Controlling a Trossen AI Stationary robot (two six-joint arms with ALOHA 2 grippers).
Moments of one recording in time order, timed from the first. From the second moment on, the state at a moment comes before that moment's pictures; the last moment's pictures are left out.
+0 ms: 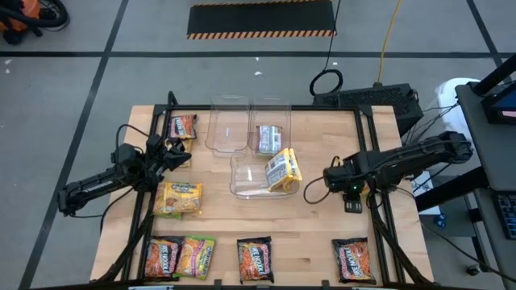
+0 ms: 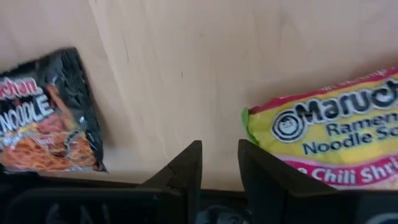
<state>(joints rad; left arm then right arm) 0.40 0.01 0.01 0.39 0.44 -0.69 0.14 1.16 0.70 -1.18 -0.29 0.28</state>
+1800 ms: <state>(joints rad) 0.40 0.01 0.01 0.39 0.44 -0.71 0.24 1.16 0.54 -1.04 -0.07 0.30</state>
